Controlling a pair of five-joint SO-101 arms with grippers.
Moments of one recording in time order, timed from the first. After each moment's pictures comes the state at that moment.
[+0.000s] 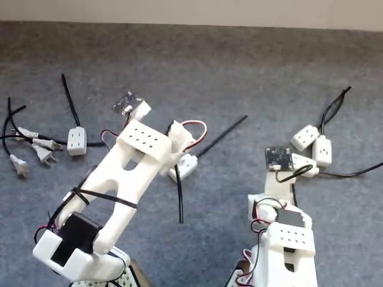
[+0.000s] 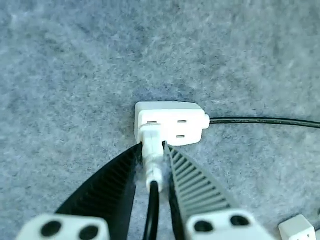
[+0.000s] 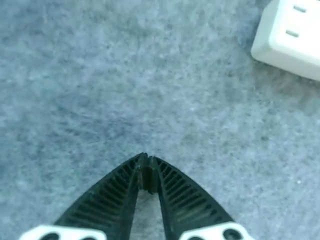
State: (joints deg) left arm 21.8 -5.3 18.2 73.8 77.9; right arm 5.6 -59.8 87.3 42.5 12.0
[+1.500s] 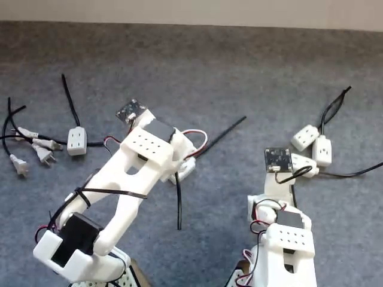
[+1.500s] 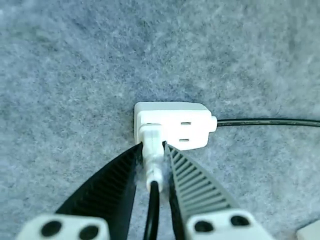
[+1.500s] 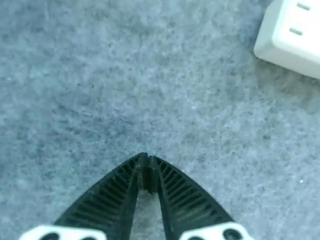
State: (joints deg) left arm 22.7 -5.5 24.8 67.9 77.1; right arm 5.6 -60.0 88.2 42.2 12.0
